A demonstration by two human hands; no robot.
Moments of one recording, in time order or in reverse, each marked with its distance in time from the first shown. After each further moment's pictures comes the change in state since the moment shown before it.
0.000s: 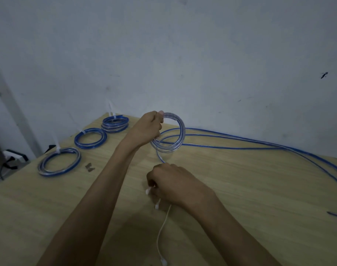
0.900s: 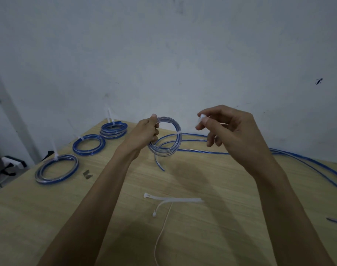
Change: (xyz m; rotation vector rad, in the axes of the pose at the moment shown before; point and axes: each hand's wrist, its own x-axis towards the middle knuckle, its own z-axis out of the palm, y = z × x) left_hand -0.001 0.005 -0.002 -0.166 0.031 -0.145; right_hand -0.057 0.073 -0.102 0.895 0.742 0.039
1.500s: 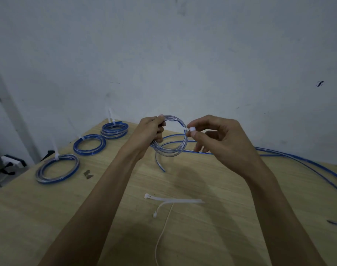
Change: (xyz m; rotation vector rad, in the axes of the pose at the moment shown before) left_hand -0.002 0.007 0.007 -0.208 -0.004 0.020; right_hand -0.002 0.007 0.016 -0.026 -0.117 0.034
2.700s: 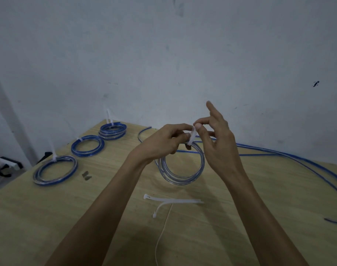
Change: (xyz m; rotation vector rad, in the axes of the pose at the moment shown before) left_hand -0.032 0.015 0.027 0.422 -0.388 0.265; right_hand 0.011 0.045 0.021 -0.241 0.312 -0.119
